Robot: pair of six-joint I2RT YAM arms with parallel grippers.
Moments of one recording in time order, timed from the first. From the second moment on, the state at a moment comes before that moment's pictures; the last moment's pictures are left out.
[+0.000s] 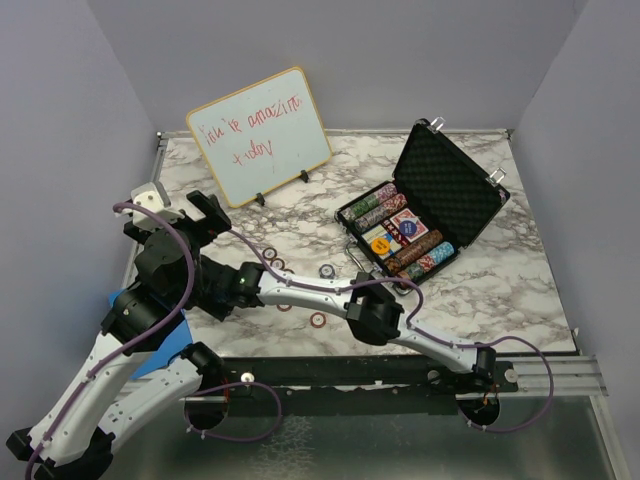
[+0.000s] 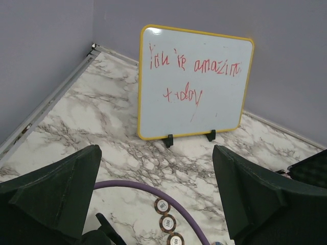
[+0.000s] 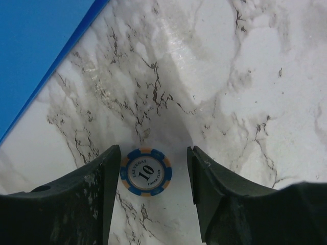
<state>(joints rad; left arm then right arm) -0.65 0.63 0.99 -0.46 -0.88 -0.40 1.30 2.66 2.45 -0.66 0.11 0.07</state>
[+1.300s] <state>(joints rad) -0.65 0.69 0.91 -0.48 -0.74 -0.59 1.27 1.99 1.39 -0.67 0.15 0.17</state>
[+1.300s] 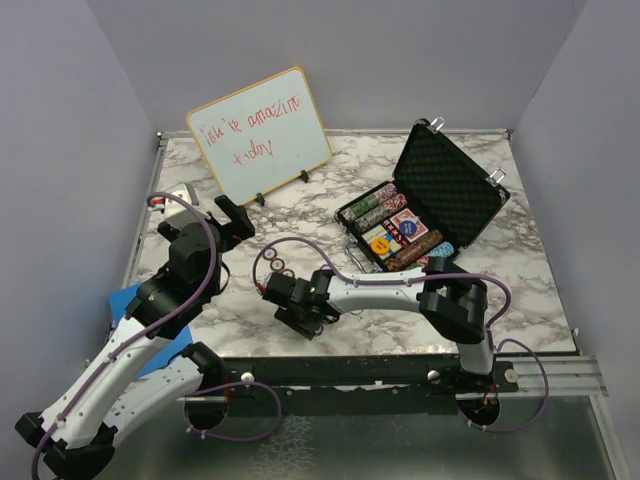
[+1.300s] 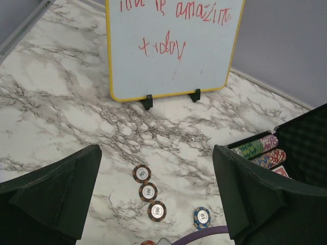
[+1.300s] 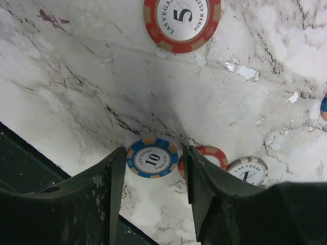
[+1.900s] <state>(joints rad) -0.65 0.74 0.82 -0.38 -0.75 -0.53 1.26 1.99 1.40 -0.70 0.08 0.09</state>
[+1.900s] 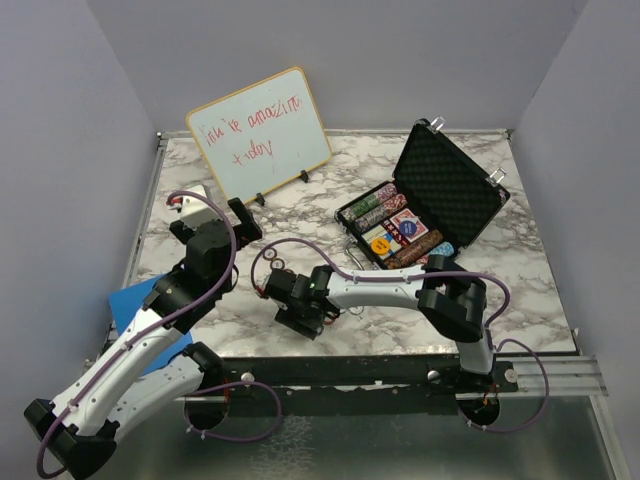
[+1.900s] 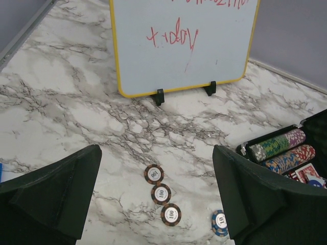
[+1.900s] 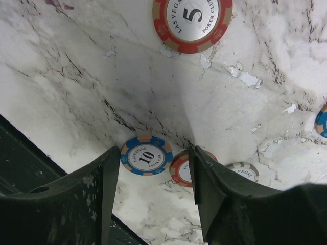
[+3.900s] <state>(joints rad) -0.65 0.73 0.81 -0.36 -0.78 -0.49 1.11 2.02 1.46 -0.76 0.15 0.19</state>
